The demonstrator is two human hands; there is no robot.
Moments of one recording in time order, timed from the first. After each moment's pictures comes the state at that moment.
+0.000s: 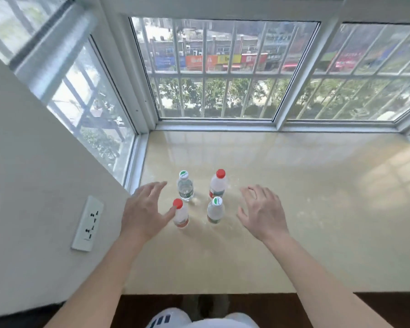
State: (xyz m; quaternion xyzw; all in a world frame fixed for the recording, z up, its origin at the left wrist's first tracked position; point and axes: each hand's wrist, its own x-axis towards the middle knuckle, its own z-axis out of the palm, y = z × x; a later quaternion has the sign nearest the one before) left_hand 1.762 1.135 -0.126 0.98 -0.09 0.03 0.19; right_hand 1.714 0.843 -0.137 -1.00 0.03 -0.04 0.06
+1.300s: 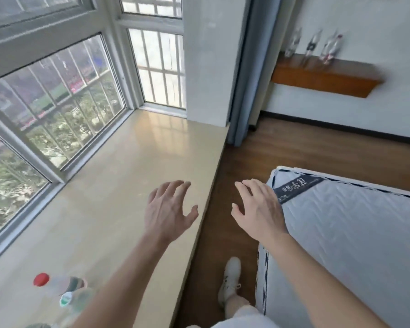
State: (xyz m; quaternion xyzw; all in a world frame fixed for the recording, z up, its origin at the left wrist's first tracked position) left_hand 1.606 0.820 -0.036 0.69 -0.71 0.00 0.17; right_hand 1.371 0.788 -0.041 -0.80 0.58 -0.14 -0.04
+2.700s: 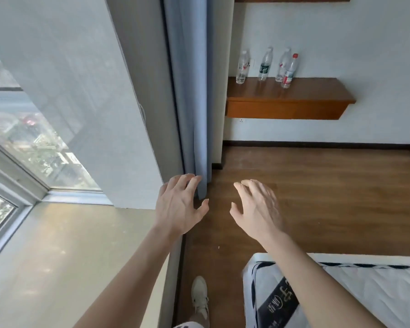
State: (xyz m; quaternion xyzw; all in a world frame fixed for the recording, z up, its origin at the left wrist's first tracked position) left_hand 1.373 0.179 -0.024 0.58 -0.80 0.00 0.16; right_hand 1.162 0.209 -0.046 -0.72 0.67 -0.17 -0.06
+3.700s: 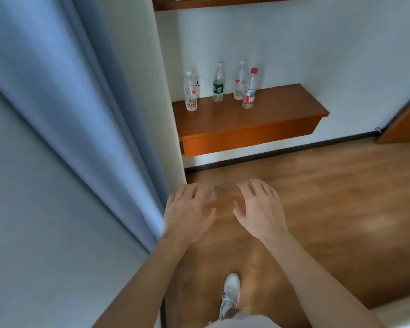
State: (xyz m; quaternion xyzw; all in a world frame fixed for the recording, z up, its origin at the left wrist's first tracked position) left_hand 1.169 -0.272 -0.047 0.48 -0.86 -0.06 0.13; right_hand 0.983 -0.200 -0.049 -0.62 0.78 -0.12 -0.05
